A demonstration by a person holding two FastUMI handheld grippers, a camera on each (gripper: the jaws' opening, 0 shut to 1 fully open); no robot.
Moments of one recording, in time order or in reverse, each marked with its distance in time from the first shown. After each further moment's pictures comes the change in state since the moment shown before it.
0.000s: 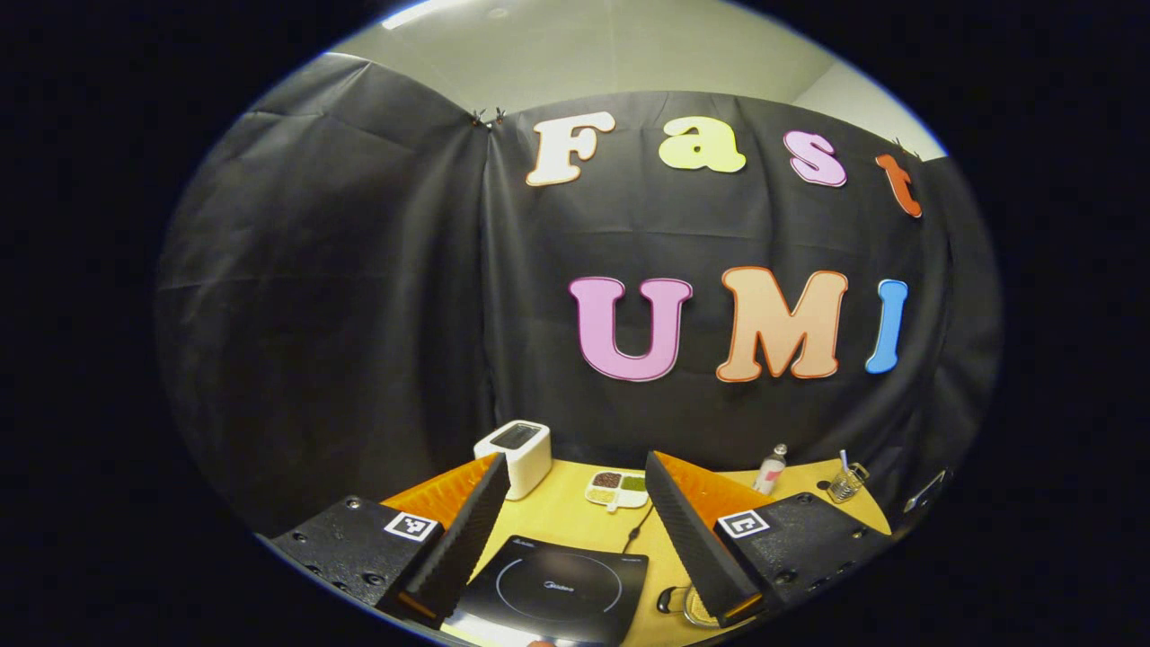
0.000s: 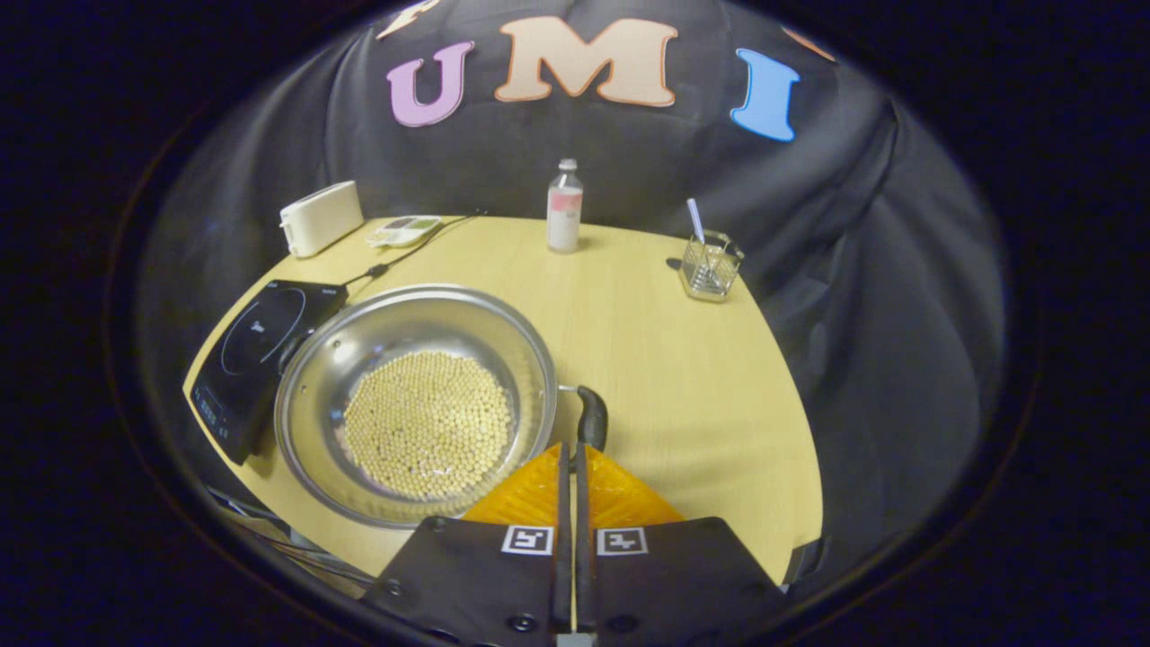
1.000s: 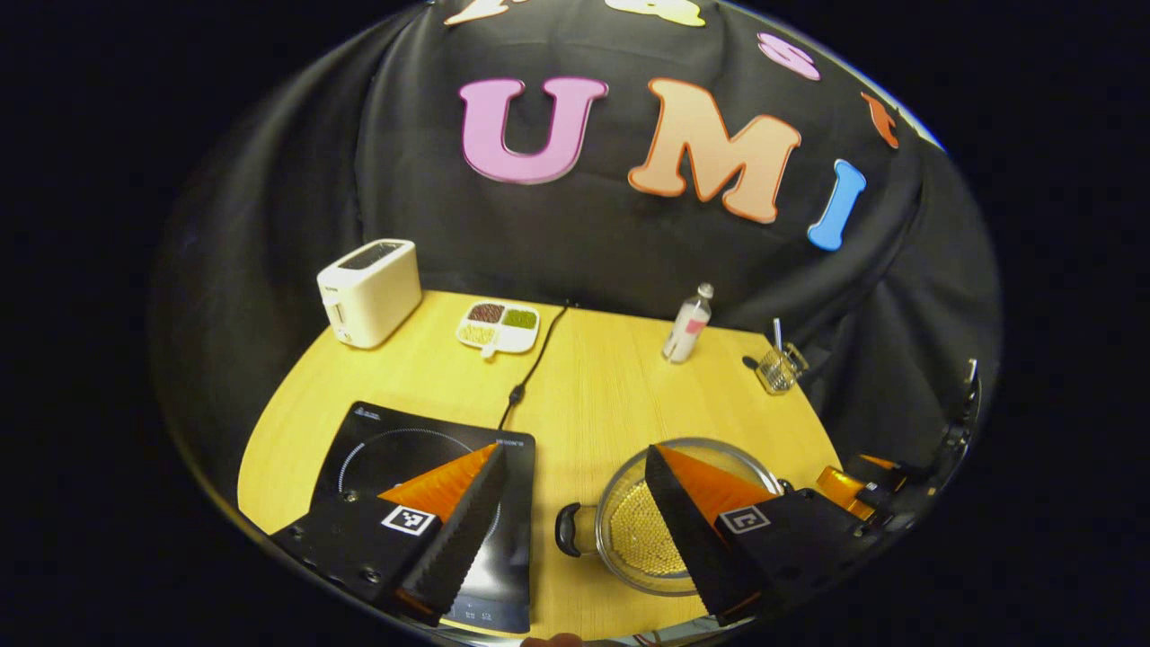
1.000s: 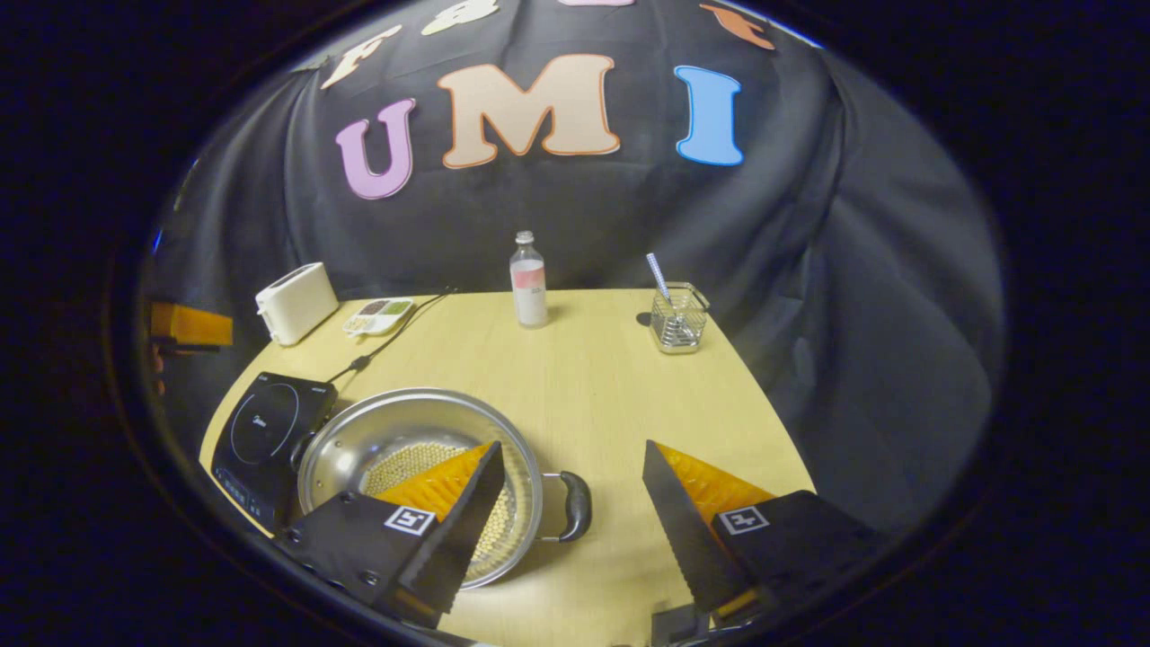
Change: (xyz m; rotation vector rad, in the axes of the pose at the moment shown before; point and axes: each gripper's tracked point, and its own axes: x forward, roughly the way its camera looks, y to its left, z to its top) left arm 0.048 -0.118 -0.223 -0.041 0.565 -0.294; right arm 0.000 -0.023 0.055 0.178 -0.133 -0.053
